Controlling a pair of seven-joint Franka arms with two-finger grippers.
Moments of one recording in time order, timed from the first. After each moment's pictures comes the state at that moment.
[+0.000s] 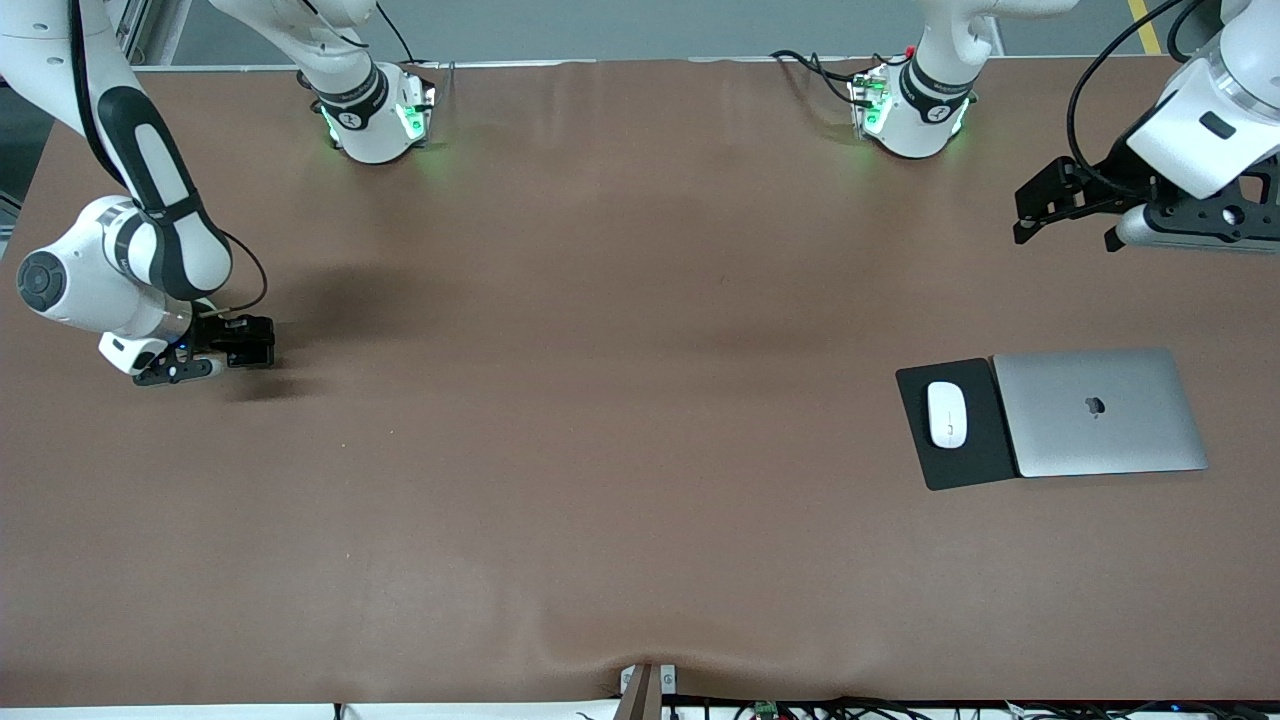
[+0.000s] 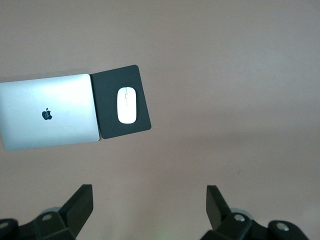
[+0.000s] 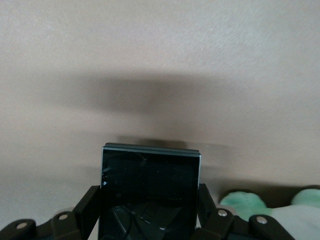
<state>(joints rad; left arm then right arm) -0.16 -0.04 -0.02 -1.56 -0.06 1.54 -0.10 -0.14 0.32 -0.18 -2.30 0.14 2.44 -0.55</state>
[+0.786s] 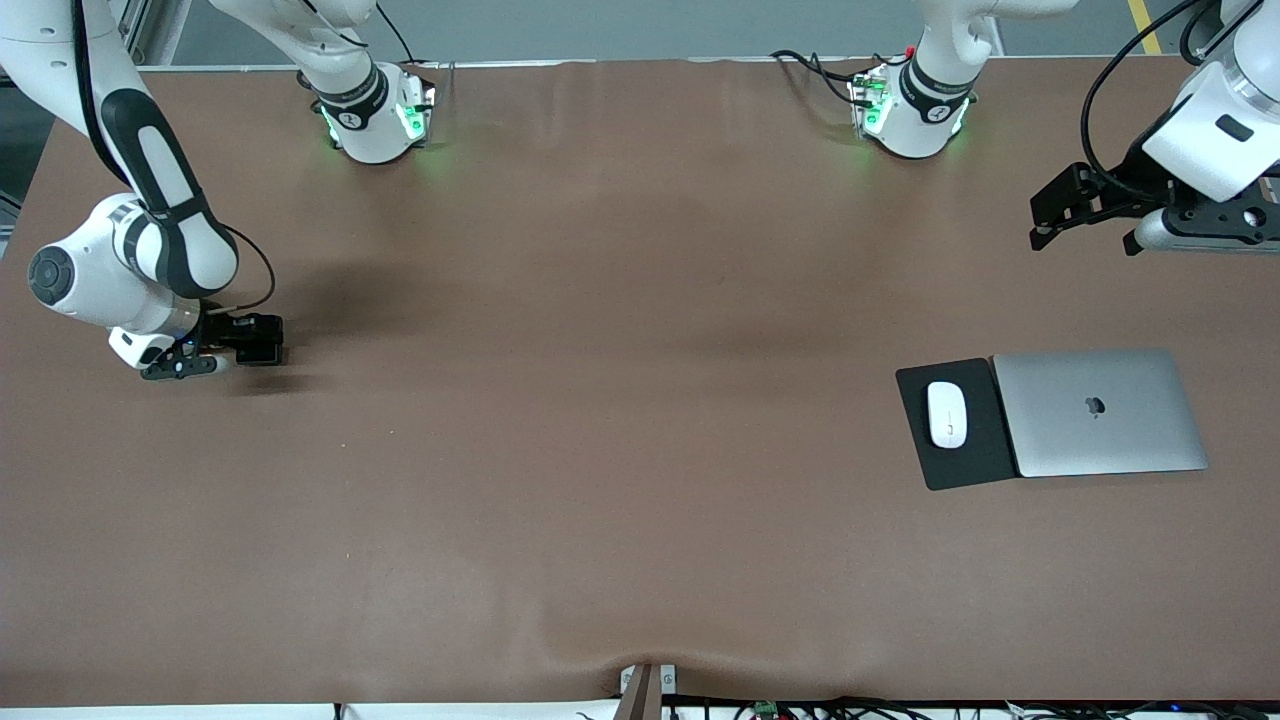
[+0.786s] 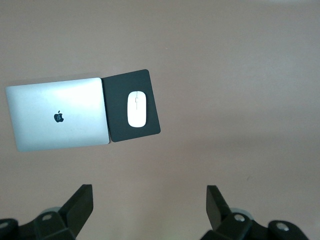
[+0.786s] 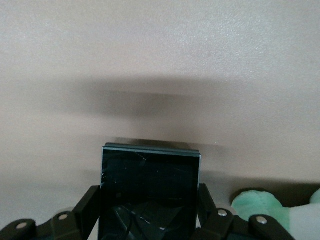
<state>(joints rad) -0.16 -0.04 -0.01 -1.56 -0.02 1.56 -0.10 -0.14 0.32 -0.18 -2.33 0.17 2.47 -0.55</state>
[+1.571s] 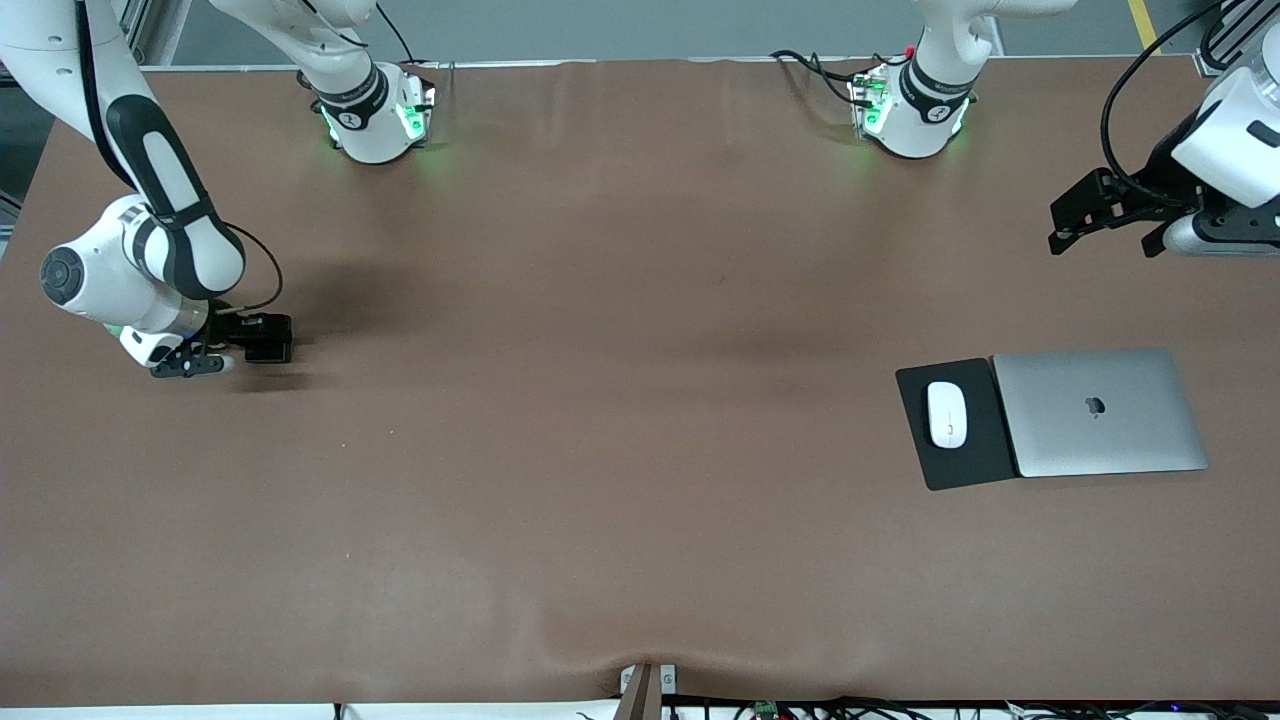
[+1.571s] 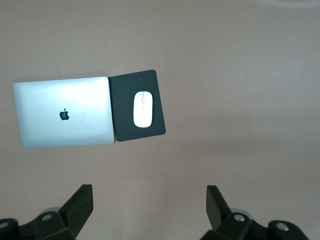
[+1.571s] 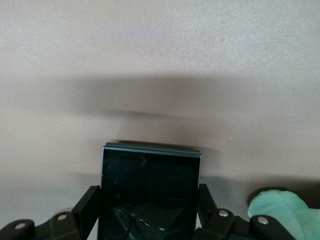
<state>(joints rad) -0.13 -0.04 -0.01 -1.56 -0.02 1.56 -0.10 -0.14 0.34 -0.17 -2.34 0.21 2.48 -0.55</state>
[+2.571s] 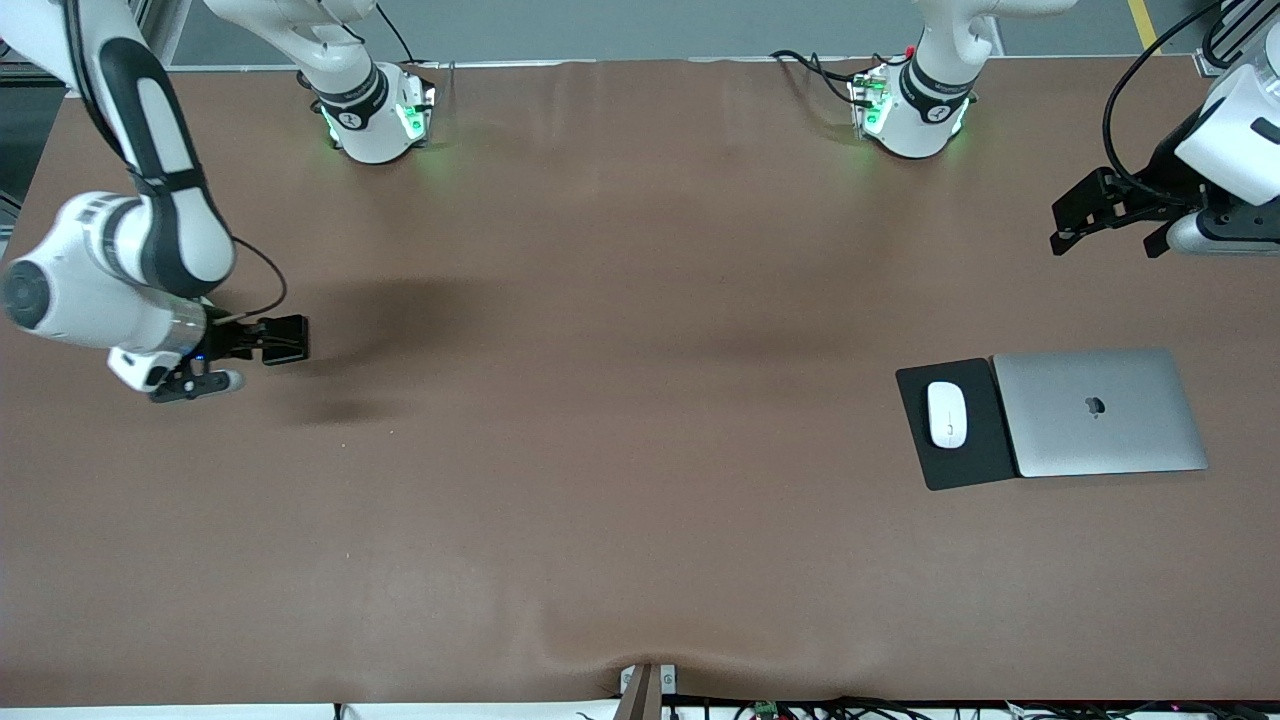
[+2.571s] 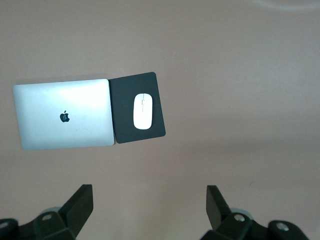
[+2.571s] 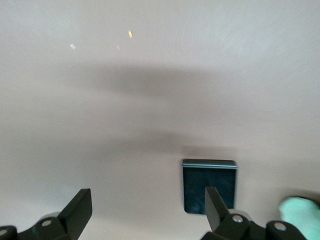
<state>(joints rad) -0.13 -0.04 -0.01 -1.56 -0.02 1.56 -0.10 0.00 0.21 -0.16 -2.06 0.17 2.05 -0.42</state>
